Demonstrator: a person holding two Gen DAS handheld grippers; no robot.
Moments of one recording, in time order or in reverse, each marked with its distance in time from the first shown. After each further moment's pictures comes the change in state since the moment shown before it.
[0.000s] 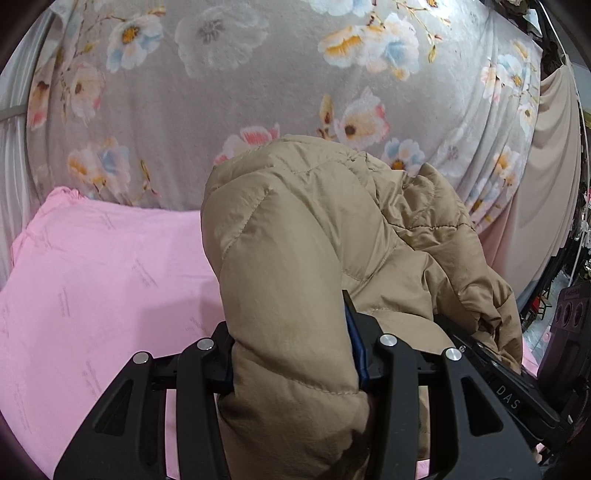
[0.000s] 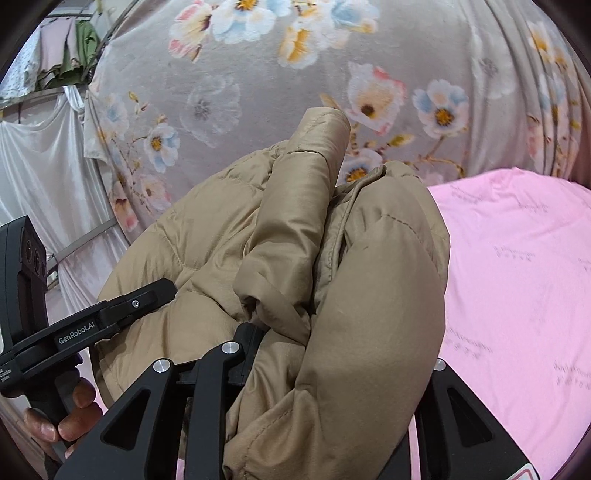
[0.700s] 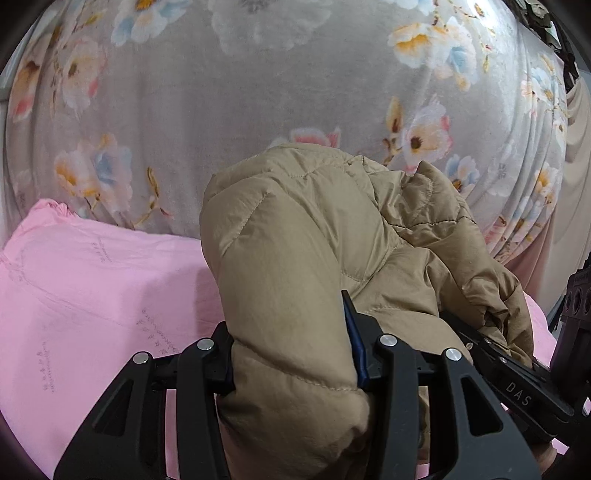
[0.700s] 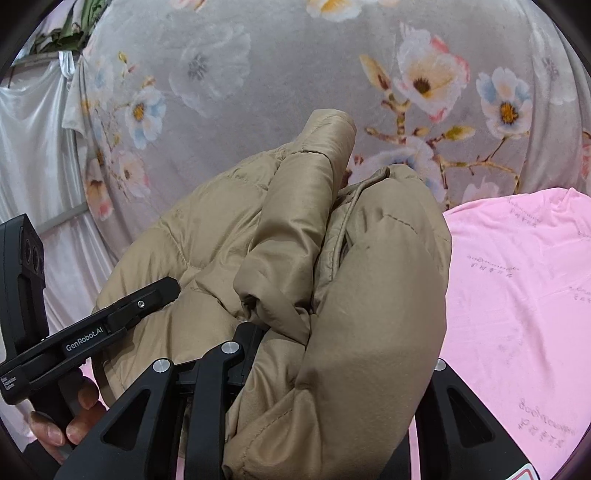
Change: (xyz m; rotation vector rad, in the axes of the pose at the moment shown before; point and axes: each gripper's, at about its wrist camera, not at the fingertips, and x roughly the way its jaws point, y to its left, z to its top) left arm 0.144 0.126 0.026 0.004 -0.069 0.003; right arm 0.195 0.019 0.004 -0.074 0.003 -0.037
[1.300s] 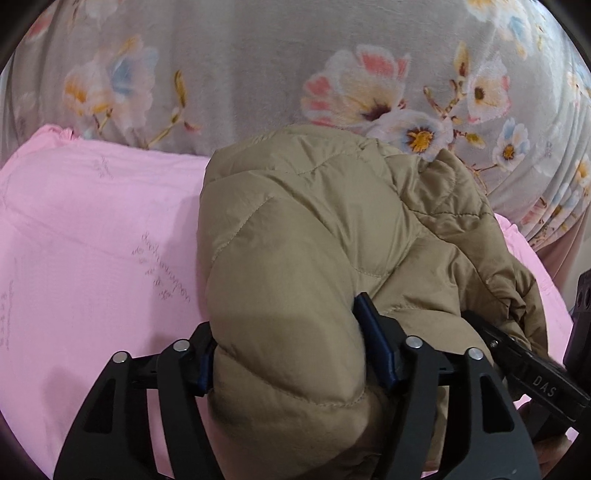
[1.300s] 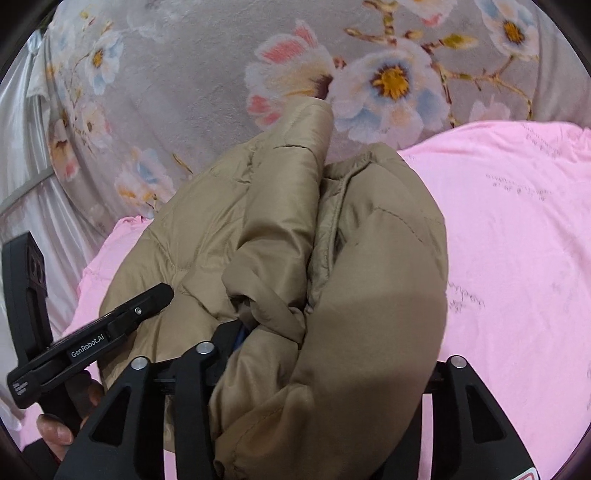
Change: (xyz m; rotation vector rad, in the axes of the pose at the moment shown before) left arm 0.077 0.063 -0.069 -0.107 0.151 0.061; right arm 0.072 -0.035 -0.059 0.083 0.189 -0.013
